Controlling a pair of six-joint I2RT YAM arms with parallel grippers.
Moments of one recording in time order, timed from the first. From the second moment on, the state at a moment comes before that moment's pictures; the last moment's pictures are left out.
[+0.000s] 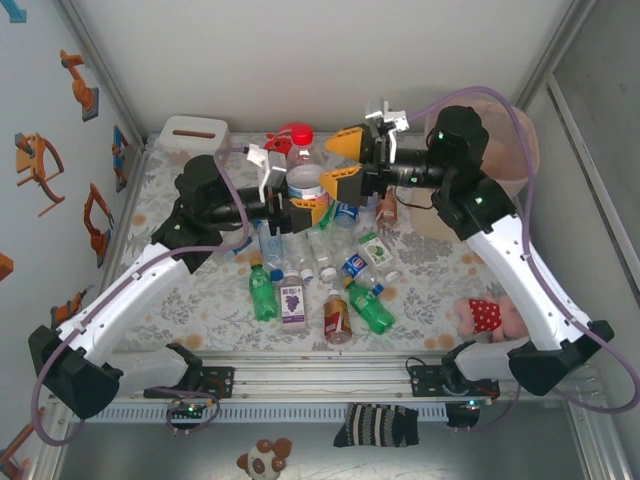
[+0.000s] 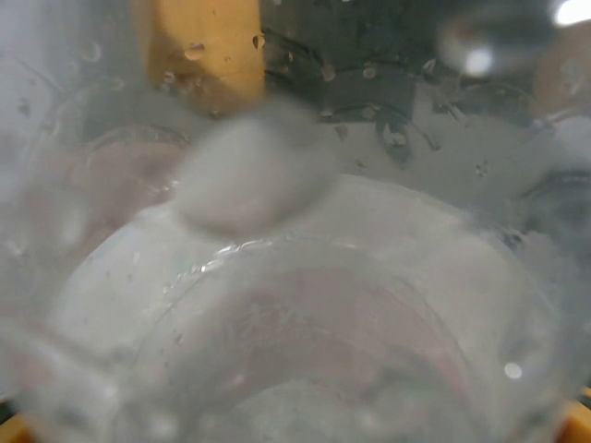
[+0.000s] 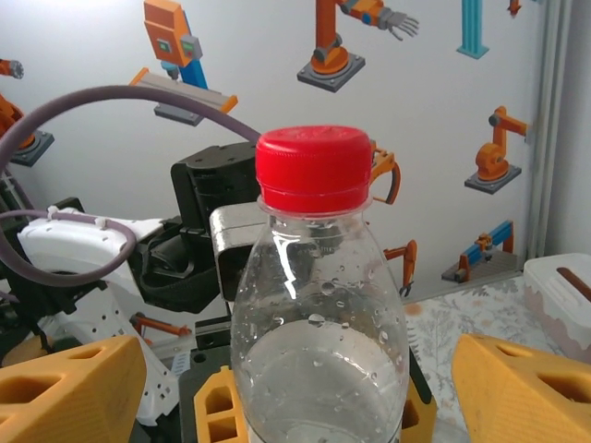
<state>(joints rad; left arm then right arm) -0.66 1.19 1.15 0.04 0.83 -0.14 0.57 1.32 1.60 -0.27 -0.95 0.18</state>
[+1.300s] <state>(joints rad) -0.67 1.16 1.17 0.02 0.79 -0.11 0.62 1.41 1.68 -0.40 -0.97 0.09</state>
